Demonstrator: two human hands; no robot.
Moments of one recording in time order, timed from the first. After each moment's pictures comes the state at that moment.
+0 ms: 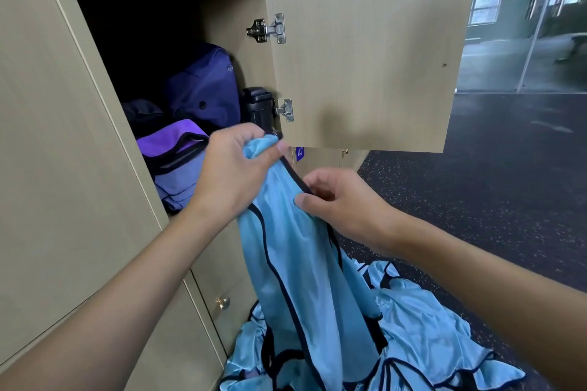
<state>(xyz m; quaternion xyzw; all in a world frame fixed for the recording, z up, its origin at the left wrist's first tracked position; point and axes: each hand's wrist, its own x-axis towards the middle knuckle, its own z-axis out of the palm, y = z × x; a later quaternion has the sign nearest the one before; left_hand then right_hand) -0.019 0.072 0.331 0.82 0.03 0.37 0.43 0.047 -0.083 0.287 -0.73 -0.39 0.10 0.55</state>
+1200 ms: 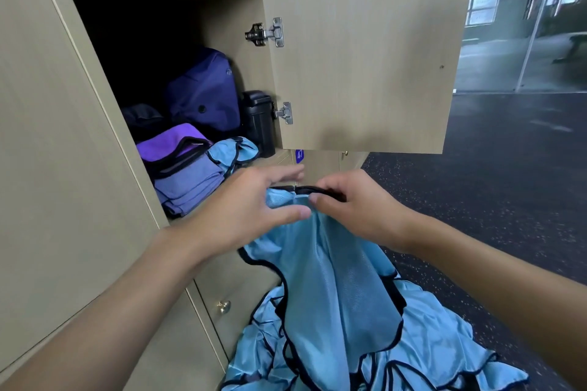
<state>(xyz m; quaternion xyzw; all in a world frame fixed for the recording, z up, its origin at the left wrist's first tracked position) -0.030 0.078 0.315 0.95 -0.05 0.18 0.24 0.058 -0.098 0.291 -0.78 -0.42 0.04 0.46</state>
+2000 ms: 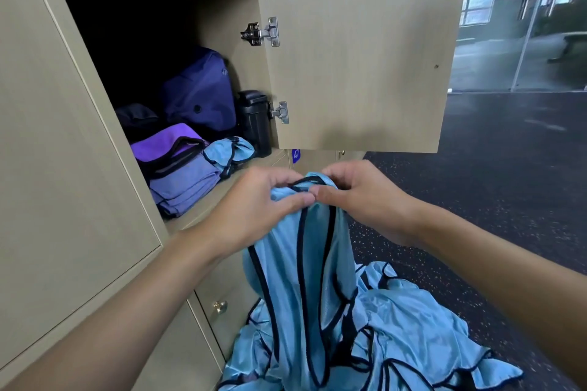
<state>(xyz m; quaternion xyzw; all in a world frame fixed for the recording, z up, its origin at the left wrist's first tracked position) -0.020 0.064 0.307 0.91 -0.05 0.20 0.36 0.059 -0.105 0.299 -0.72 -0.37 0.13 0.58</state>
